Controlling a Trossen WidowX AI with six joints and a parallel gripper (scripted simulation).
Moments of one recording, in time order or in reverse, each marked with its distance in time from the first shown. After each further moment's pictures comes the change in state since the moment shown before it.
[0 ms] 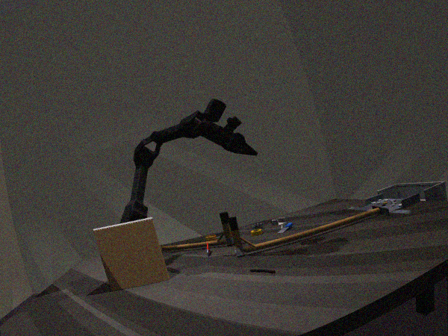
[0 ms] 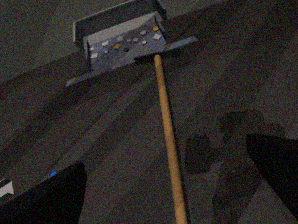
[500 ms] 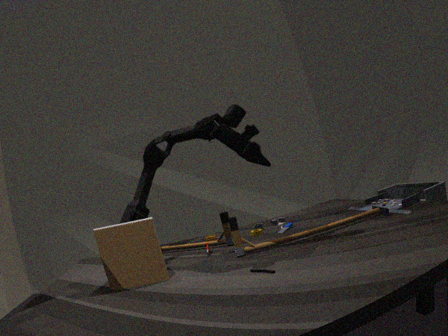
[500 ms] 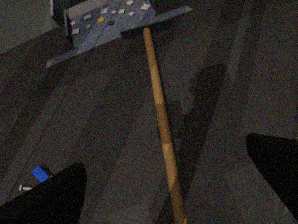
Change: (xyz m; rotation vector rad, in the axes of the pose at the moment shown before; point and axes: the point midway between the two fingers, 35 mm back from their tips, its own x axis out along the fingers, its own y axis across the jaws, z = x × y) arm 0.055 -0.006 -0.006 0.031 0.128 -0.023
